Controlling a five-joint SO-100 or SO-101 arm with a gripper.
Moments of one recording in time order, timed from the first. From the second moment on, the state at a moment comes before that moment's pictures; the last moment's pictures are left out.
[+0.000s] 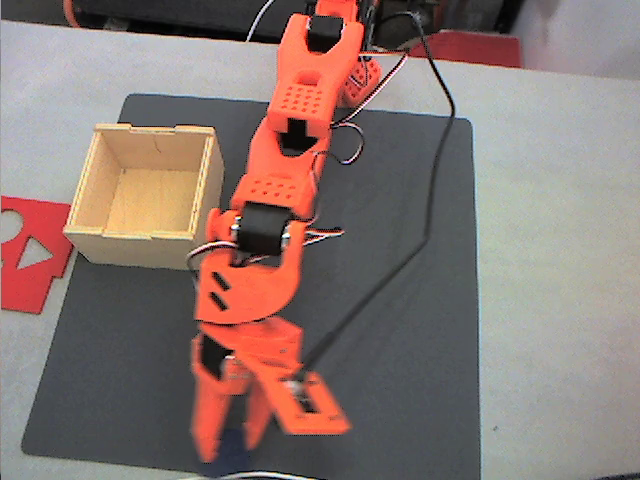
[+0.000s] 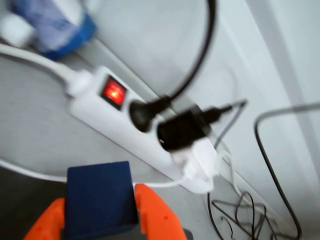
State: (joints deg) arm 0.8 13.1 -12.6 59.7 39.8
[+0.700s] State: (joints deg) arm -16.6 30.6 -12.6 93.1 24.2
